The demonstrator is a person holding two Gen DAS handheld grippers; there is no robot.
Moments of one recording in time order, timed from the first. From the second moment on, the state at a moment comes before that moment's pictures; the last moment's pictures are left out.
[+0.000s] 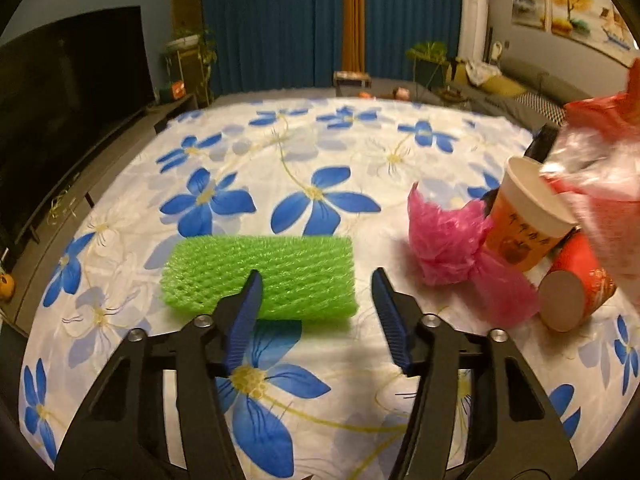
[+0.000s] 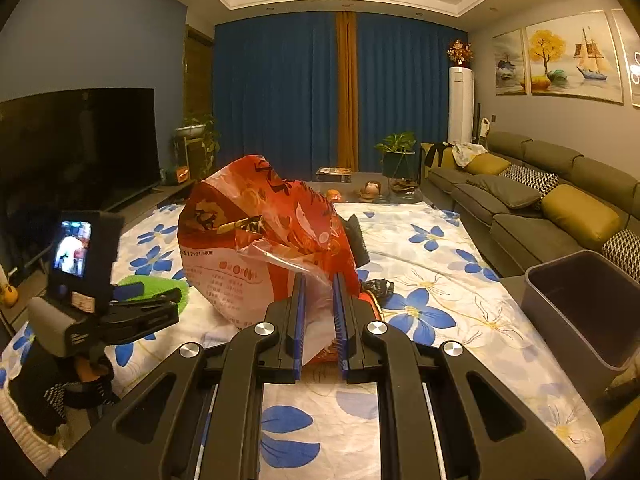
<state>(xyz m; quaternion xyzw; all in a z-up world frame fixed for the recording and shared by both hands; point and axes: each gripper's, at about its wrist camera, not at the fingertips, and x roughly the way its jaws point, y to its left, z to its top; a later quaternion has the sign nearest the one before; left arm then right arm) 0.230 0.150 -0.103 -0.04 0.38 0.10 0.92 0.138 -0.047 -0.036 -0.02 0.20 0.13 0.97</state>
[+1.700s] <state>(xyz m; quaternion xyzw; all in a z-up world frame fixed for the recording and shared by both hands) 0.230 0.174 -0.113 -0.06 0.40 0.08 0.91 0.113 -0.079 -0.035 0.02 0.21 0.12 0.97</state>
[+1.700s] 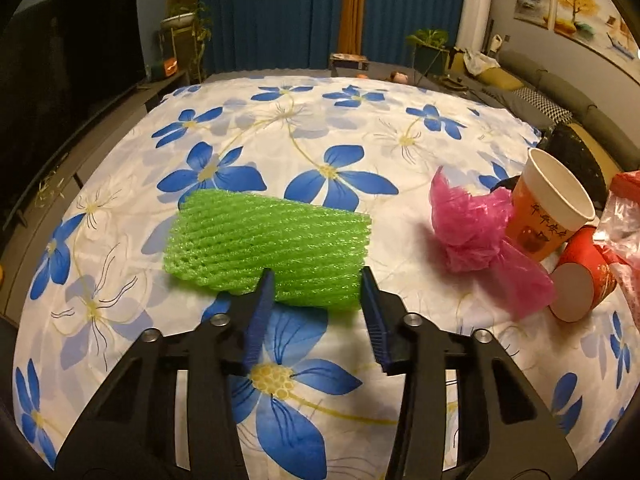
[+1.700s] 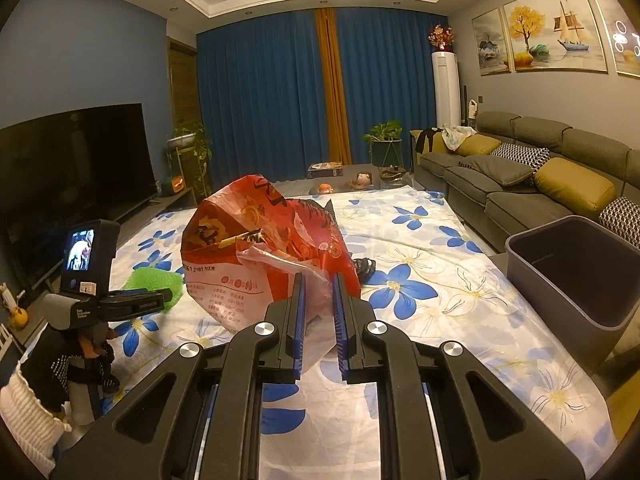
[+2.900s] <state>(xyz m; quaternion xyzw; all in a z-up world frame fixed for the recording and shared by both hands) 0.119 0.049 -0.001 -0.04 0.24 -0.08 0.97 0.082 -0.136 -0.018 0.04 0.19 0.08 0.98</state>
